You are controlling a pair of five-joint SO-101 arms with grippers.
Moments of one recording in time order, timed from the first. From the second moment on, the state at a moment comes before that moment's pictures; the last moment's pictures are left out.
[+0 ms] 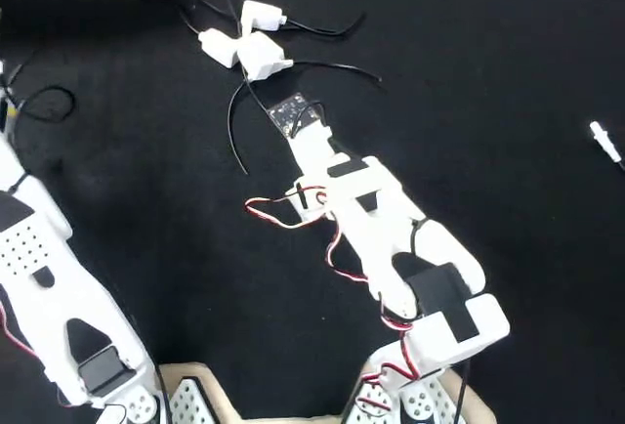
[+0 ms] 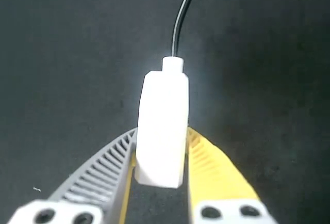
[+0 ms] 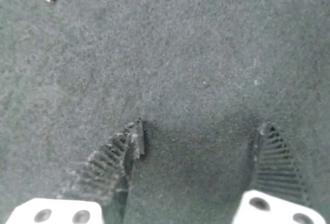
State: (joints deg) left arm -38.8 58.0 -90.2 100.4 -38.5; right arm -20.9 4.5 37.9 36.3 13.8
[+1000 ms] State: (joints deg) left arm -1.1 -5.8 26.9 76.0 -29.0; right arm -12.1 4.5 37.9 36.3 4.3
